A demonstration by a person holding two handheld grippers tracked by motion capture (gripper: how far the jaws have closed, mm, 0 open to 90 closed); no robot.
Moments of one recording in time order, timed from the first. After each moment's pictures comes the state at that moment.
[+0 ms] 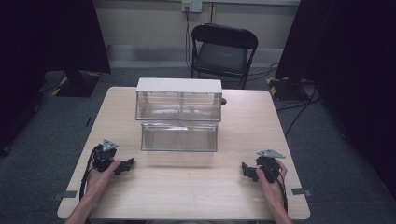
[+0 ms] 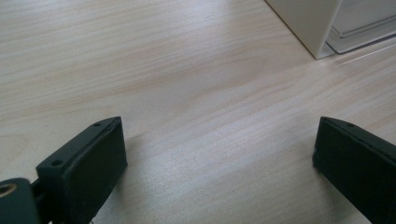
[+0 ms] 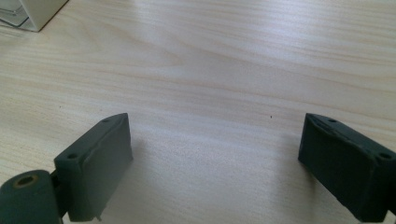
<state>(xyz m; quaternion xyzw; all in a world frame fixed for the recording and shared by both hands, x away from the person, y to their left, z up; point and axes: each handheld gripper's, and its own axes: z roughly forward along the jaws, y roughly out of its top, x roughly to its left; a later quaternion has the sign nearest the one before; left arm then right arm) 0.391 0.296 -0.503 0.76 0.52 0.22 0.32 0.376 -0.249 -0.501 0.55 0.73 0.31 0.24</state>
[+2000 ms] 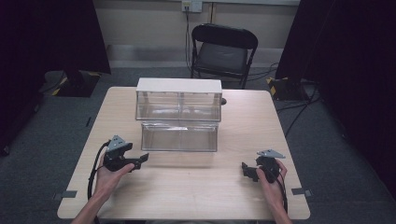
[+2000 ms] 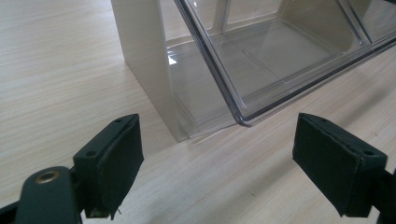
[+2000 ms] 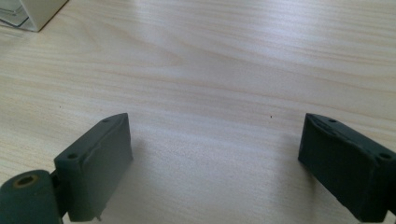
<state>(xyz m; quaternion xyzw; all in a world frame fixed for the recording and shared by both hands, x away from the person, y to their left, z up) 0.379 0.250 -0.461 0.77 0.43 0.19 0.44 0.376 -0.249 -0.501 0.55 0.73 0.31 0.24</state>
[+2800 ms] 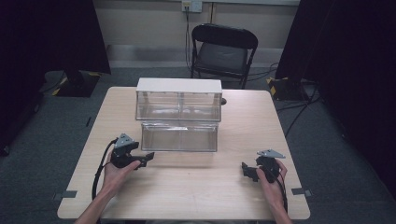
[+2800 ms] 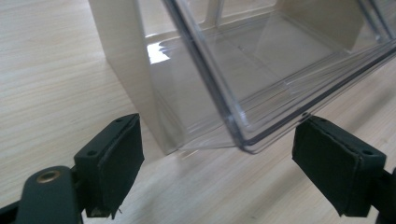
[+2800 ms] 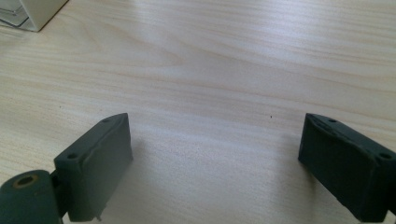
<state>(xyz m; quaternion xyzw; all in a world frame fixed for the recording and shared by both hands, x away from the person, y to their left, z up) 0.392 0.238 -0.469 0.77 0.42 0.17 0.45 0.376 -0.249 -0.500 0.55 0.73 0.31 0.24</state>
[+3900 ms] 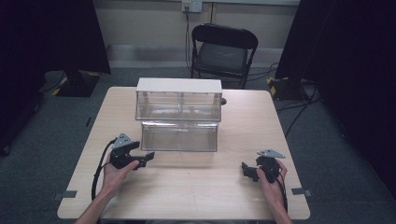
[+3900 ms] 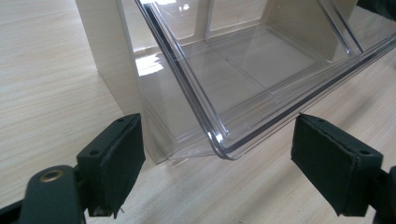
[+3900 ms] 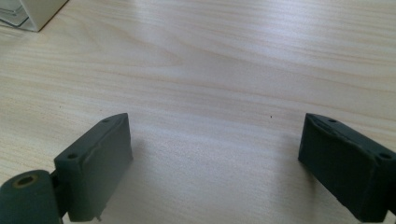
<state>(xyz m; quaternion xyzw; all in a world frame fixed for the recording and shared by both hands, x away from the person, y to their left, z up) 0.389 0.240 -0.466 0.77 0.41 0.17 0.46 0.376 -0.249 -0.500 0.55 0.73 0.31 0.24</state>
